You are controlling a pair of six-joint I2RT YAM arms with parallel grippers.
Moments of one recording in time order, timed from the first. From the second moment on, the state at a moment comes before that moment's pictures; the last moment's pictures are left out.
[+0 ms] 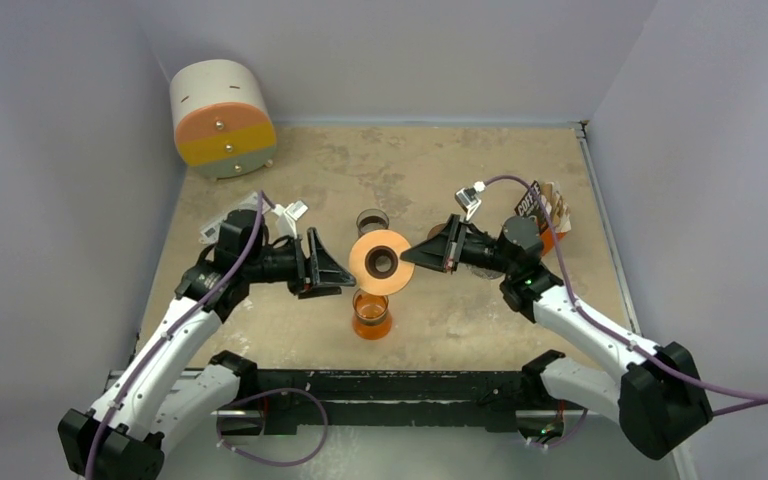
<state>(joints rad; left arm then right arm) -0.38 0.86 0.80 -0.54 0.79 -0.85 0.50 1.05 0.56 0.45 -0.77 1.20</state>
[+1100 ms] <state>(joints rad) -0.38 0.73 0.51 0.10 0.83 -1.28 0.54 1.10 0.43 0.76 -0.80 1.42</state>
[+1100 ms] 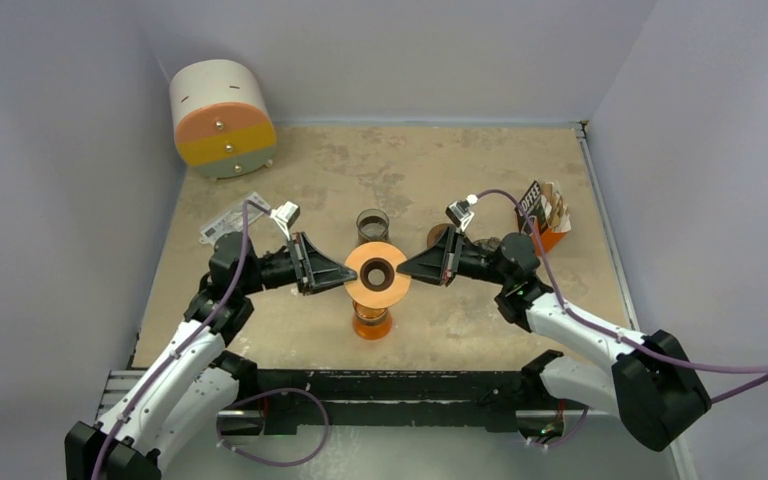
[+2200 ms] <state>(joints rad) -0.39 0.68 0.33 -0.08 0.73 -1.17 0.60 1.29 0.35 0.74 -0.77 1.33</state>
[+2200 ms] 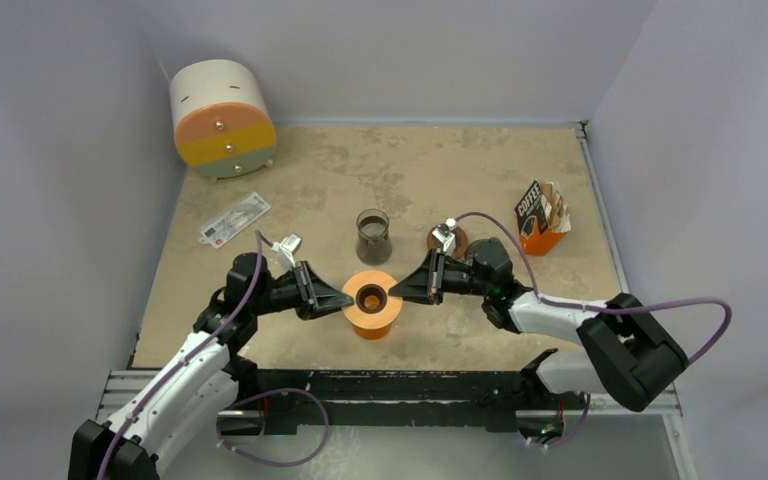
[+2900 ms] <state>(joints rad) -0.39 0.72 0.31 -0.04 0.71 -1.16 0.59 1.35 0.34 0.81 -0.76 1.33</state>
